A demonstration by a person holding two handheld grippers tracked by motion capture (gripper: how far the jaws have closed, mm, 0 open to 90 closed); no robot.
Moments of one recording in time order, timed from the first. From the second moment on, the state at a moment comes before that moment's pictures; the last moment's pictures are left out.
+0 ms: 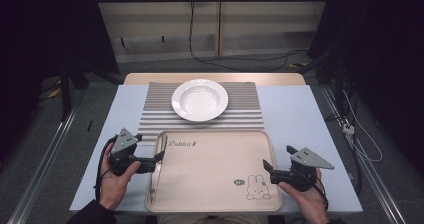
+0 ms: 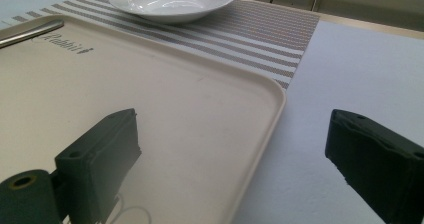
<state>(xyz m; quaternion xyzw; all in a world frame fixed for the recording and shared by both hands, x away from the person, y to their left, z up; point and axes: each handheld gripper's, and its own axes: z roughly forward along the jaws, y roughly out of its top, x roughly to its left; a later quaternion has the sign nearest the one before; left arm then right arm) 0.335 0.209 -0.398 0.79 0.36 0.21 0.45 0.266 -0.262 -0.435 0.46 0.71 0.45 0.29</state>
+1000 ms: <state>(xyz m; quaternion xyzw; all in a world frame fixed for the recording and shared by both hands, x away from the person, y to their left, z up) 0.322 0.239 -0.422 0.77 0.42 0.20 0.44 0.261 -0.266 -0.434 0.47 0.70 0.45 0.30</state>
